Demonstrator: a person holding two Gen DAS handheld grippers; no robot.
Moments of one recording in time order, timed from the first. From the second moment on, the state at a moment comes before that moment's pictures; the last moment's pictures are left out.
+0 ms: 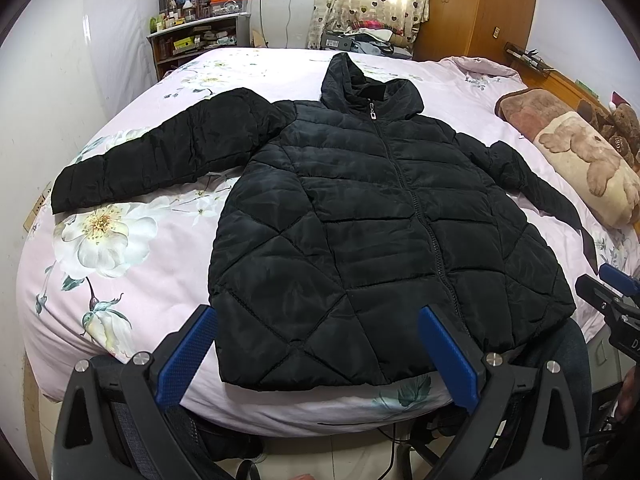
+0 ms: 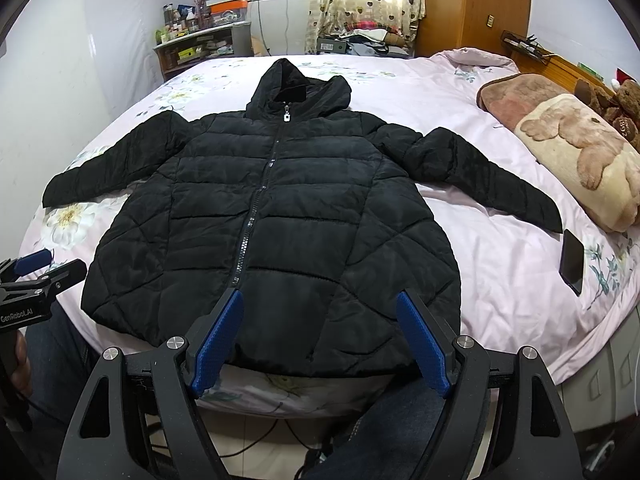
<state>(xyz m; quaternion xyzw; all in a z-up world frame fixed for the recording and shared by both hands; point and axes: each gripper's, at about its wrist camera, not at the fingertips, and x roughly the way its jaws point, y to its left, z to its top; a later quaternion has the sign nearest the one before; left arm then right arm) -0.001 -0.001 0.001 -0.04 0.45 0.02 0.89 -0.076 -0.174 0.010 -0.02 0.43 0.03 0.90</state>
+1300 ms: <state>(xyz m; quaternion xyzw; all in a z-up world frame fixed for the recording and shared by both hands) -0.003 -0.003 0.002 -0.04 0.45 0.02 0.89 -0.076 -0.173 0.011 -0.02 0.43 0.03 0.90</state>
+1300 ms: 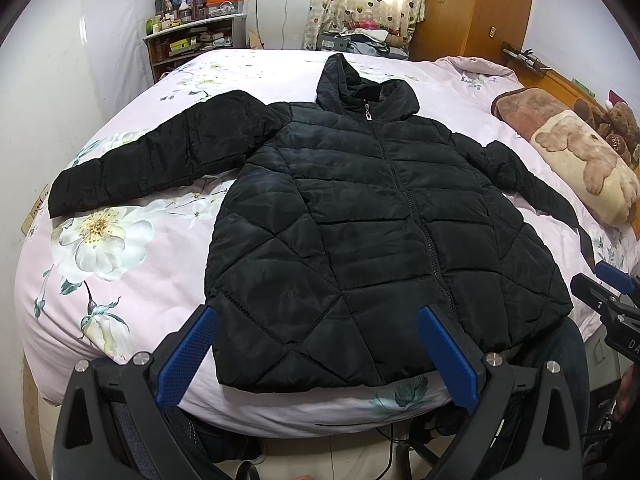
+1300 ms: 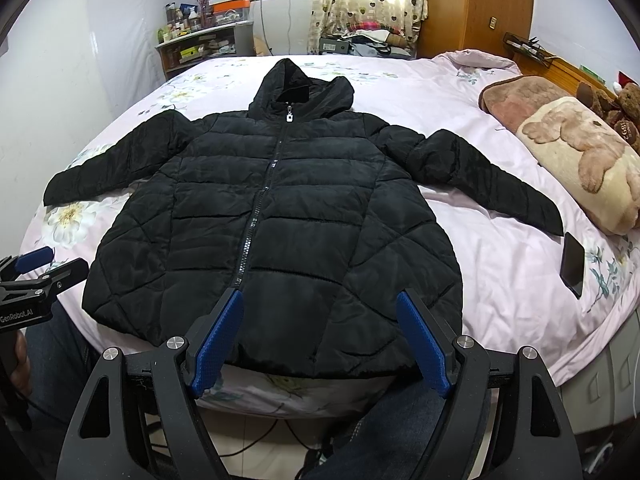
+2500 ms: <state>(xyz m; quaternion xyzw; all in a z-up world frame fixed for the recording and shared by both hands) 0.034 0.030 -0.023 -0.07 0.46 0.03 0.89 -0.038 -0.159 -0.006 -0.01 0.43 0.06 0.90</state>
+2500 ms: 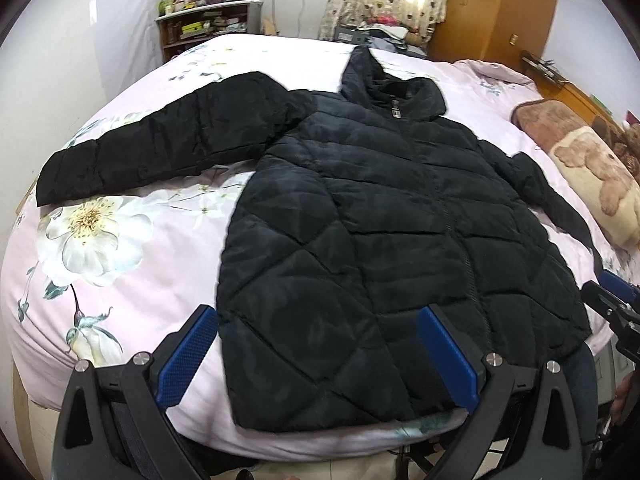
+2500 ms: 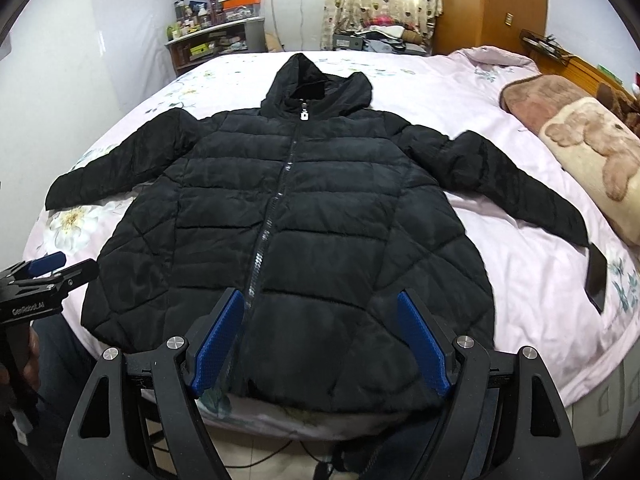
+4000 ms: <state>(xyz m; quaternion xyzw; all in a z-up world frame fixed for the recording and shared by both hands) 0.148 0.306 -0.091 -0.23 0.36 0.29 0.85 0.144 -0.103 -0.075 -0.08 0.47 0.08 0.87</state>
